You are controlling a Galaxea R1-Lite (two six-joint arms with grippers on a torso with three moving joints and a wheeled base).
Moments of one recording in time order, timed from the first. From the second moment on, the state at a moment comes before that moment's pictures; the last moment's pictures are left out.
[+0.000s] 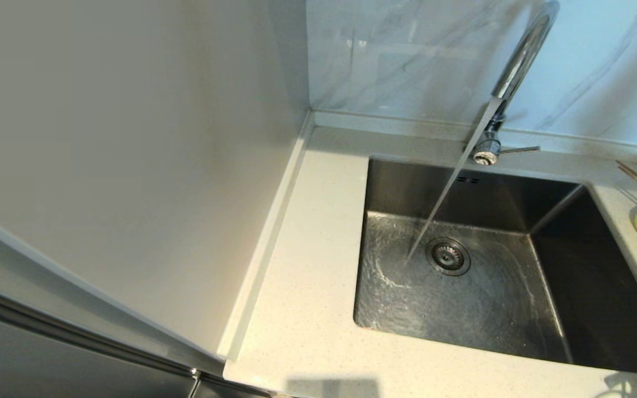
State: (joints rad) left arm 0.00 0.00 0.00 0.00 0.00 0.00; right arm -0.38 1.30 -0.33 -0.38 -0.14 -0.44
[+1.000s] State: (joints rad) left arm 0.00 0.00 0.00 0.00 0.00 0.00; right arm -0.52 1.51 -0.27 -0.63 -0.12 -0.45
